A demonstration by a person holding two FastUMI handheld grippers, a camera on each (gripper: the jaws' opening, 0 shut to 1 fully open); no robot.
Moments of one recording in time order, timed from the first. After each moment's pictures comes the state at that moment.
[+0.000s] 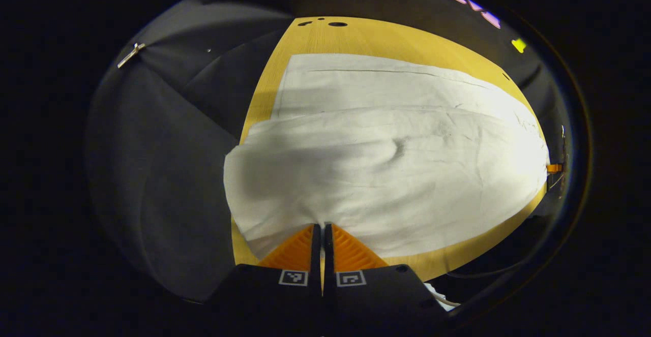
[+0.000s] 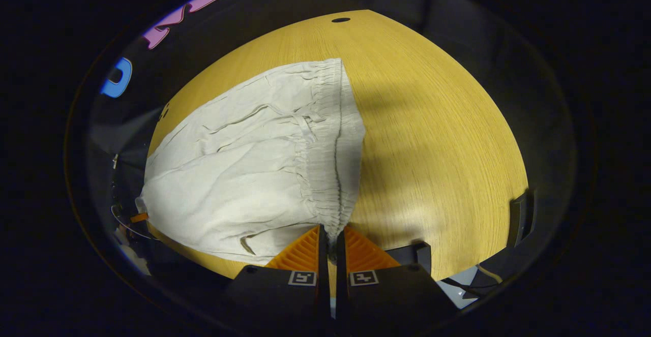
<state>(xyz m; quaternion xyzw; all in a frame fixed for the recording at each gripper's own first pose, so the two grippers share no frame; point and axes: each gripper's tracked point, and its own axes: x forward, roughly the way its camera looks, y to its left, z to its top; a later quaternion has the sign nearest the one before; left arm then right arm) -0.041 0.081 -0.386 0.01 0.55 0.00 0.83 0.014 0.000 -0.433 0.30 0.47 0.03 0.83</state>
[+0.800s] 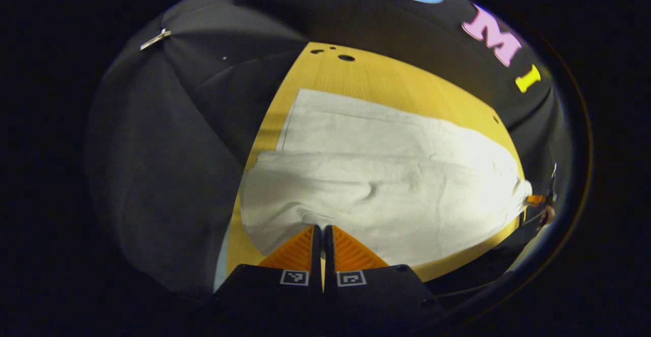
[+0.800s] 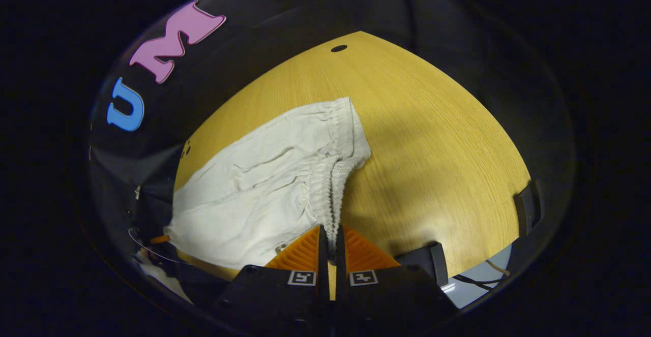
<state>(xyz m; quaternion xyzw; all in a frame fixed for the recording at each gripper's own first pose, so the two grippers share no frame) -0.010 0.067 -0.324 -0.13 0.46 0.00 0.88 0.041 -0.013 -0.354 0.43 0.35 0.02 0.84</state>
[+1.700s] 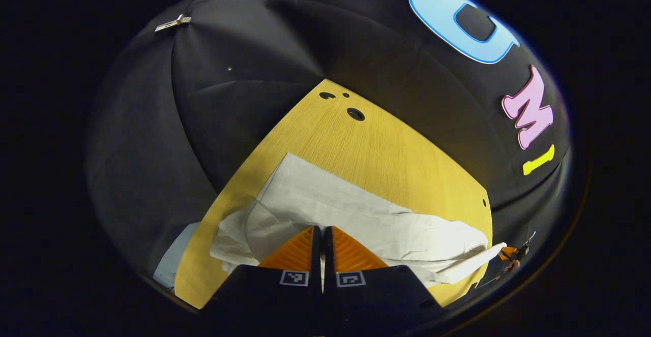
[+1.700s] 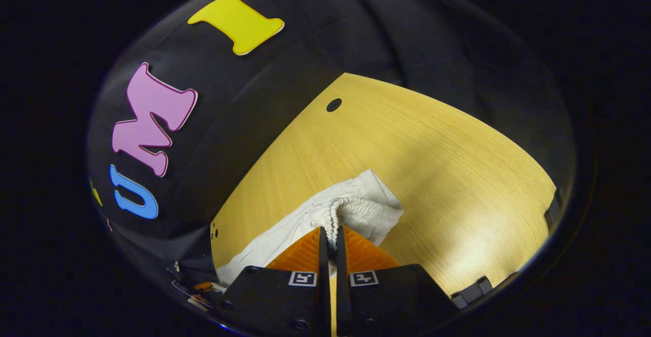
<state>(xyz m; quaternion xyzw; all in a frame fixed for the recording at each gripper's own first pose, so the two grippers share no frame) 0.131 0.053 -0.300 -0.24 0.38 0.03 0.89 0.165 -0.066 -0.305 0.53 0.25 -0.06 0.81</state>
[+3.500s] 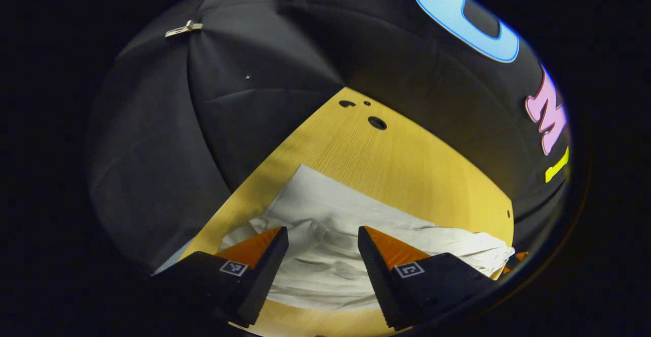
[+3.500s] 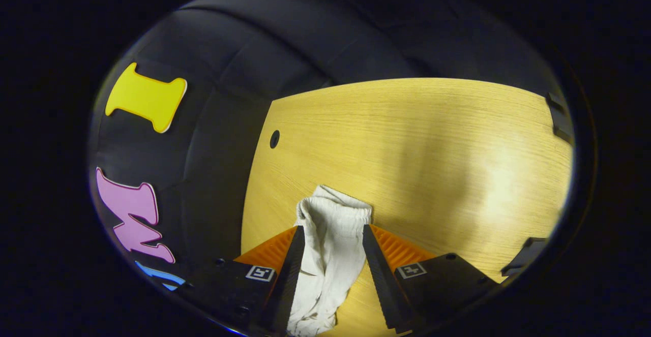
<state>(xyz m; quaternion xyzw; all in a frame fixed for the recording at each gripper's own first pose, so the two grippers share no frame) 0.142 0.064 -0.297 -0.24 0.33 0.12 0.90 0.157 -0.098 -0.362 0.68 0.22 -0.19 0.67</state>
